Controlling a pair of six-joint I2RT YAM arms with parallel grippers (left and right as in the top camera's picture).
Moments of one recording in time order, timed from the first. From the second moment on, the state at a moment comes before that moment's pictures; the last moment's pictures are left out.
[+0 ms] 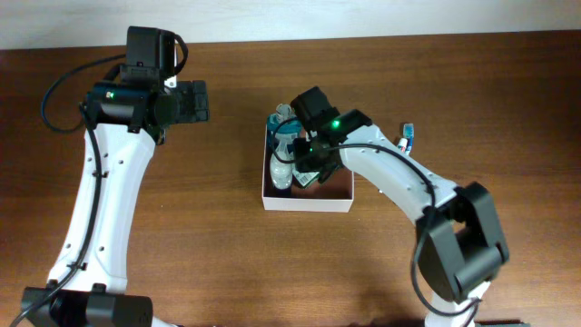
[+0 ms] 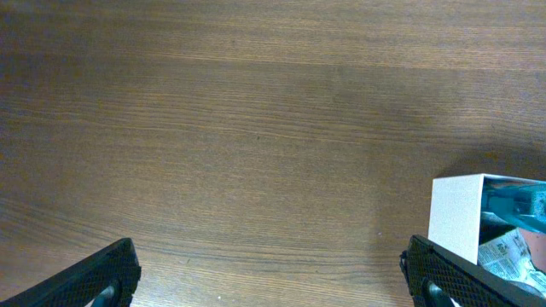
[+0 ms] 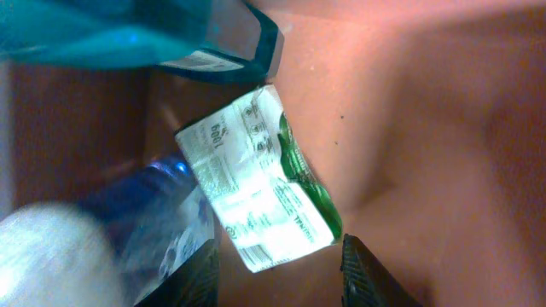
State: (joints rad) left arm -0.13 1.68 1.76 -1.06 -0.21 -0.14; right arm 0.52 1.95 1.51 -0.82 -0.04 0.44
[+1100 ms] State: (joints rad) left arm -0.13 1.68 1.76 -1.06 -0.21 -0.14; right arm 0.16 1.62 1.26 -0.86 0.10 0.42
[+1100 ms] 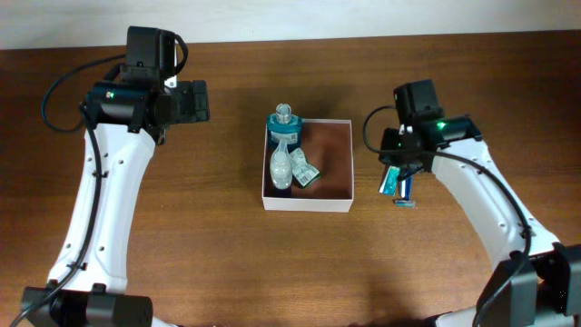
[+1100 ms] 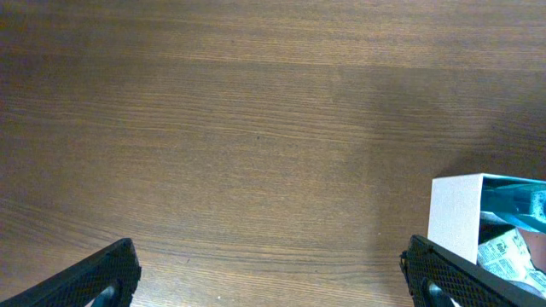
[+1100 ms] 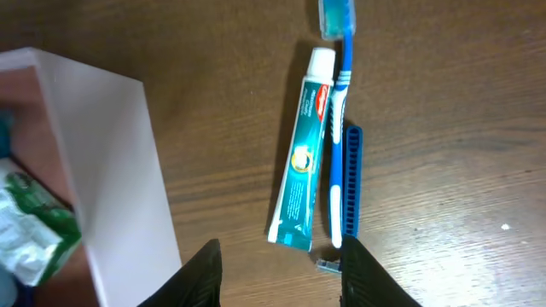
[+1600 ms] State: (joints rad) left arm -0.13 1.68 1.76 -1.06 -0.21 -0.14; right arm 0.16 1.63 1.08 -0.62 0.10 0.51
